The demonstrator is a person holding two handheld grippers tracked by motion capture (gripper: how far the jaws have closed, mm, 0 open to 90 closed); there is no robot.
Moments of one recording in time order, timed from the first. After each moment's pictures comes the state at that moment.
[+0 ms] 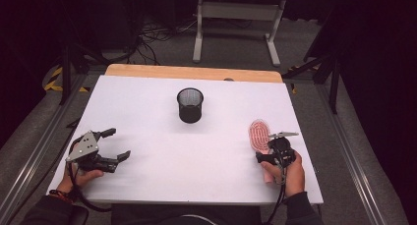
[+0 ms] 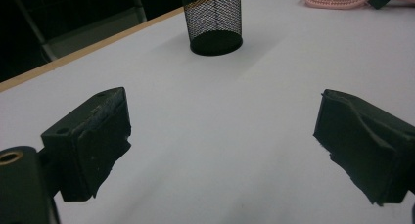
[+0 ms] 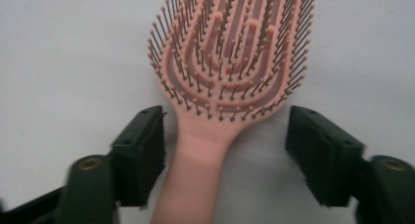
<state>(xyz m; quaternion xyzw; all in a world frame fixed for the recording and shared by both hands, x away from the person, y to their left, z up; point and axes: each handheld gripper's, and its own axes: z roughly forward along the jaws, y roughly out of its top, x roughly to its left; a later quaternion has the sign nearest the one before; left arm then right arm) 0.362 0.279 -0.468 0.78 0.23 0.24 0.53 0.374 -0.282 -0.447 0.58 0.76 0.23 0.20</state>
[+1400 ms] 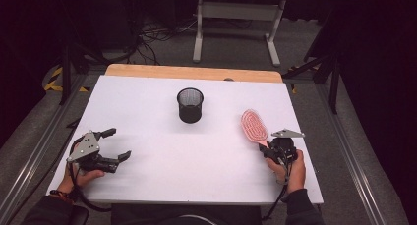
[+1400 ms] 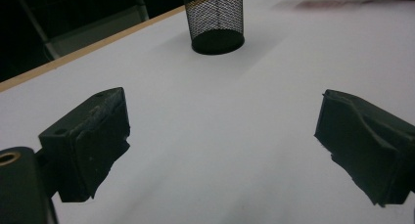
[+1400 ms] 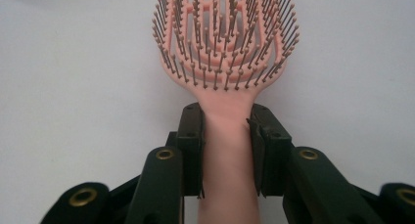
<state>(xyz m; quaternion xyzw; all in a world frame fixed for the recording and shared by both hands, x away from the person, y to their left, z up) 0.362 0.276 -0.468 0.78 0.24 0.25 0.53 0.376 -0.292 -0.445 0.52 0.76 0.32 0.23</state>
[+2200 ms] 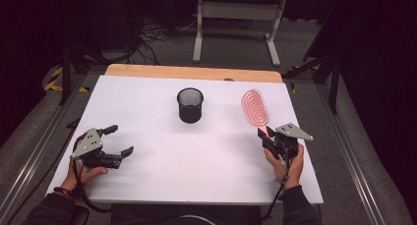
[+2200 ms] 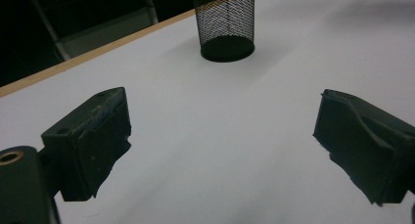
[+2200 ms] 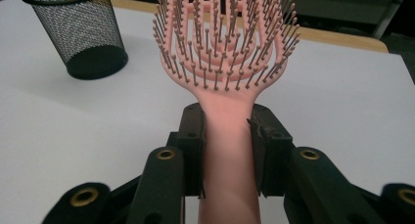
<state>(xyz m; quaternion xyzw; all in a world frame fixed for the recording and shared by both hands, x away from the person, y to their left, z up) 0.370 0.269 -0.464 0.76 0.25 0.25 0.54 0.369 -0.279 -0.415 0.47 0.70 0.43 0.32</state>
